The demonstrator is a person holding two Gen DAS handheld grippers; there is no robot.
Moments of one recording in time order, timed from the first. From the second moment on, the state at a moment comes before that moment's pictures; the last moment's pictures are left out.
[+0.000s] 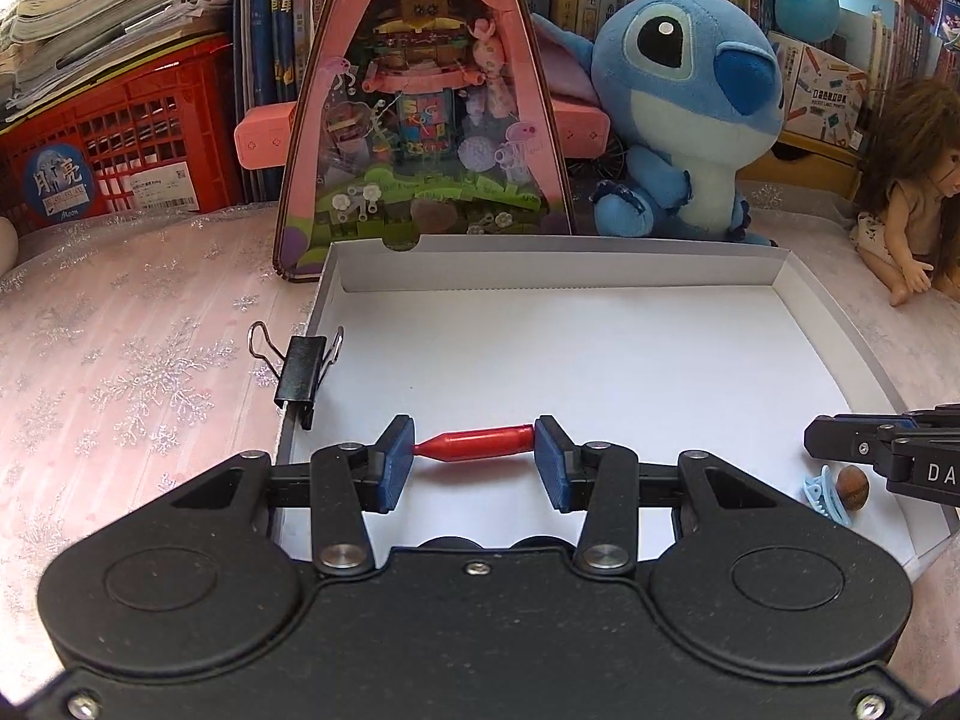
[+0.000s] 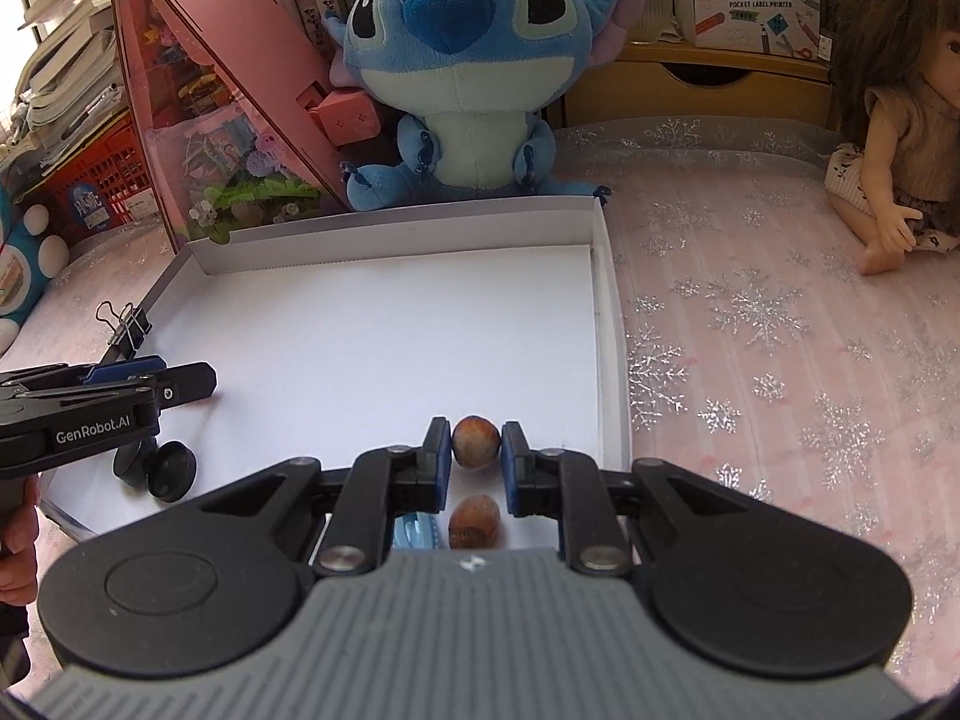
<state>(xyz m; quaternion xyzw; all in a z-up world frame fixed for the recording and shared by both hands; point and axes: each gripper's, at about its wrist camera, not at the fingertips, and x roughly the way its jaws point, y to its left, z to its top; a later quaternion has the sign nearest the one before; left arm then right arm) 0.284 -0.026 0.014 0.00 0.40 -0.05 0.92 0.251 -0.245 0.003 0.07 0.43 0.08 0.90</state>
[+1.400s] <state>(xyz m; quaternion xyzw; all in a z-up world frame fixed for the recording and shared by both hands) 0.118 -0.035 0.049 0.02 0.32 -0.15 0.94 0.116 -0.235 0.037 0.01 0.30 0.17 0.94</state>
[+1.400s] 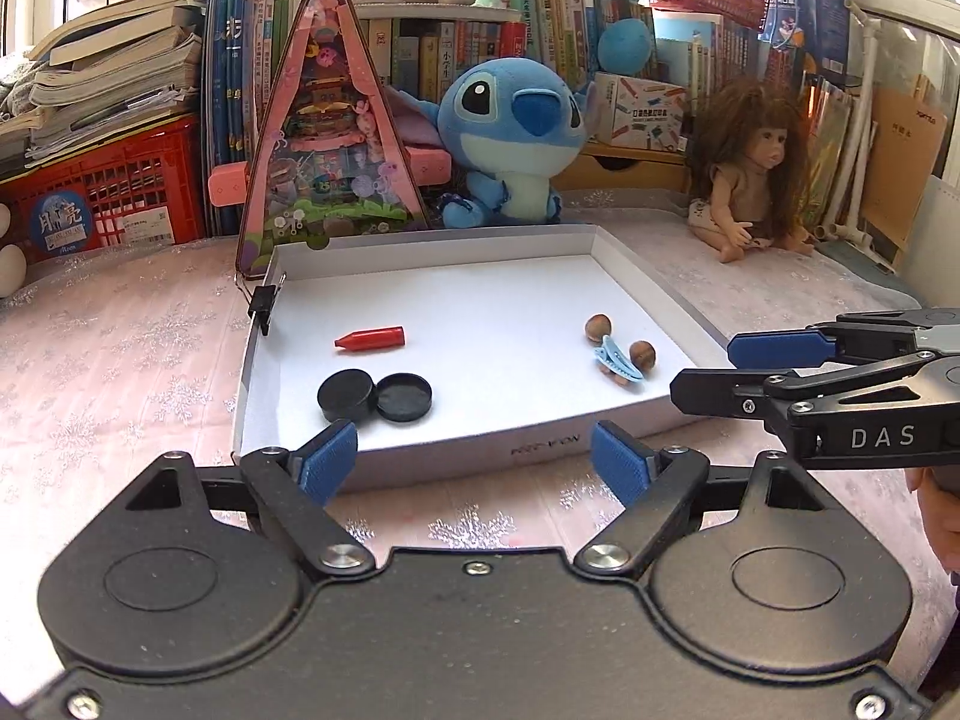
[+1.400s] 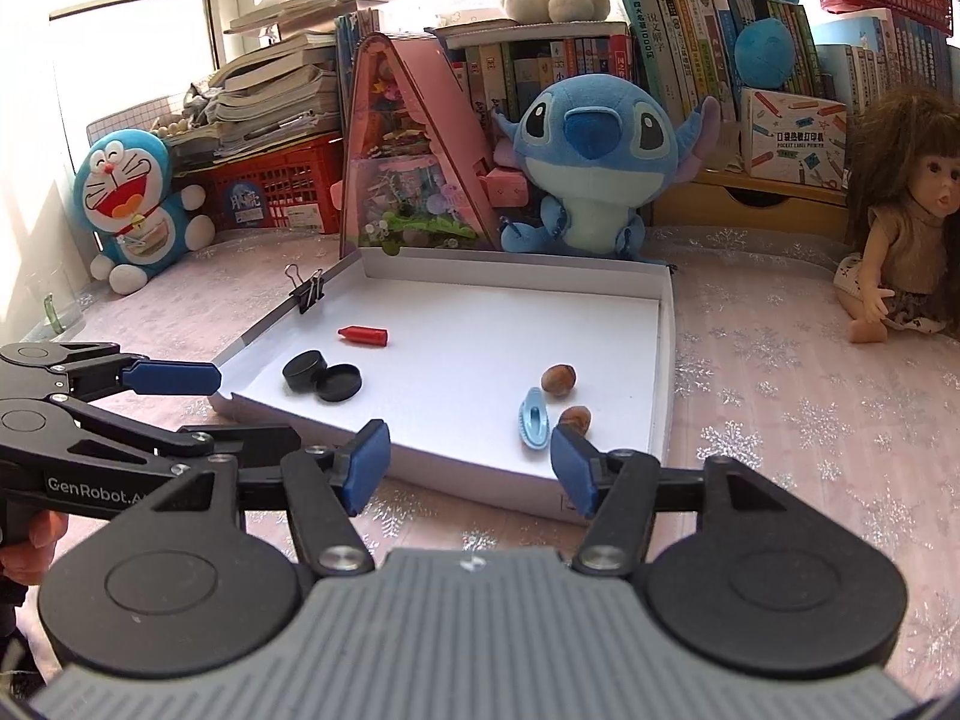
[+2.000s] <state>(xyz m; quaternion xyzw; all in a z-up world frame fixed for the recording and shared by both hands) 0.029 -0.026 0.031 0.00 0.29 -0.13 0.95 0.033 -0.226 0.012 0.02 0.28 0.19 0.94</state>
